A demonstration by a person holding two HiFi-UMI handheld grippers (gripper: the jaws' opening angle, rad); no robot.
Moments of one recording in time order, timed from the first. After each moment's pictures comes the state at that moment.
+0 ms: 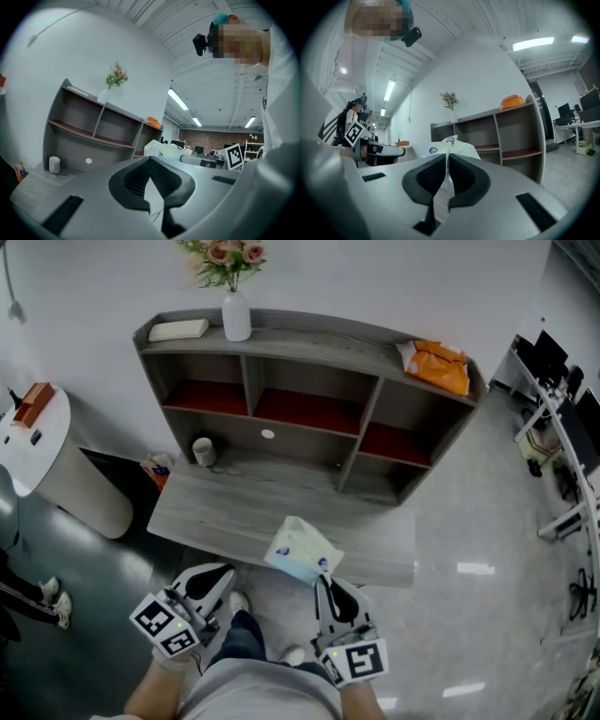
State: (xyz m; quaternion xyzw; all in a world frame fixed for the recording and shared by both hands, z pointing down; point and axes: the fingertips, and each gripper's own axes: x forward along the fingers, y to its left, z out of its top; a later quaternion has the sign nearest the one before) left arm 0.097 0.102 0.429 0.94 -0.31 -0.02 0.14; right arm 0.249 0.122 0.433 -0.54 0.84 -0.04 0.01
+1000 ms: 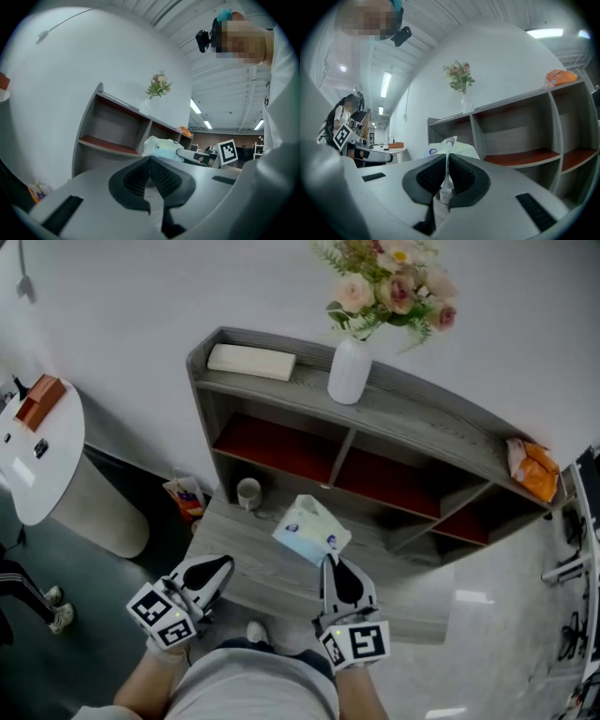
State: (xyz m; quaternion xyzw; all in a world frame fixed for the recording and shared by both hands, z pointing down) left arm -0.093 -0.118 0.424 0.92 -0.35 -0.03 0.15; right arm 0.077 -0.133 0.412 -0.54 0.84 -0.03 0.01
